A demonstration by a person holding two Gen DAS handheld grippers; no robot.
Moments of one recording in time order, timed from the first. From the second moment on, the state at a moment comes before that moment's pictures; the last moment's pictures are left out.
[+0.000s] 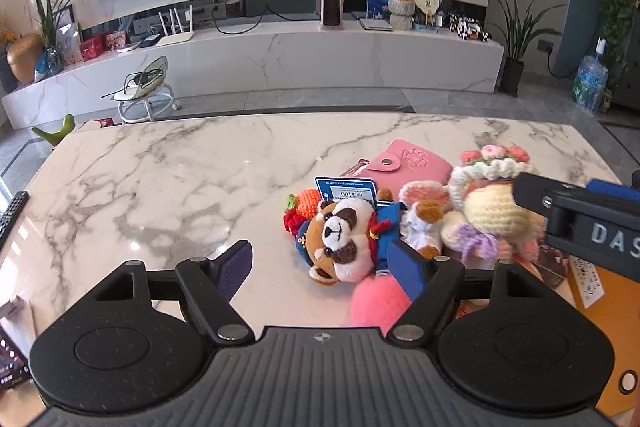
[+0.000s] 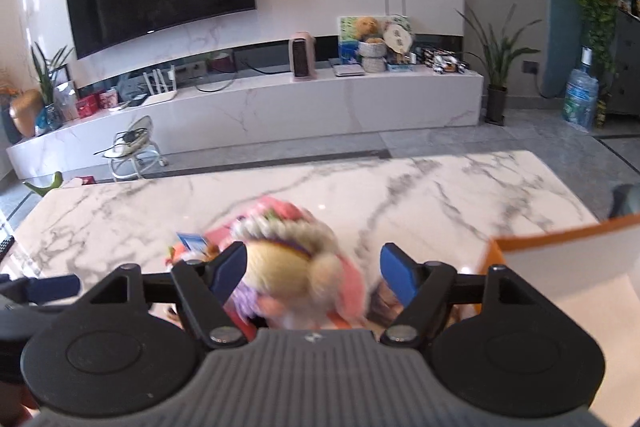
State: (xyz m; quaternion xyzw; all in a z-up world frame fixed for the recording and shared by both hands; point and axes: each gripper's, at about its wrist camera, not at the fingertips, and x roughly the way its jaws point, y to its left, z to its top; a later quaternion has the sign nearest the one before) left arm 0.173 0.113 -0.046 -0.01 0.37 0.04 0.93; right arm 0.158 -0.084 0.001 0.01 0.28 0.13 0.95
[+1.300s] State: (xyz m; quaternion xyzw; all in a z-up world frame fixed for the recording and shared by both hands) left arm 0.219 0.096 -0.076 -0.01 0.36 -0.07 0.93; right arm 0.191 -0.103 -0.015 -0.01 0.31 0.10 0.95
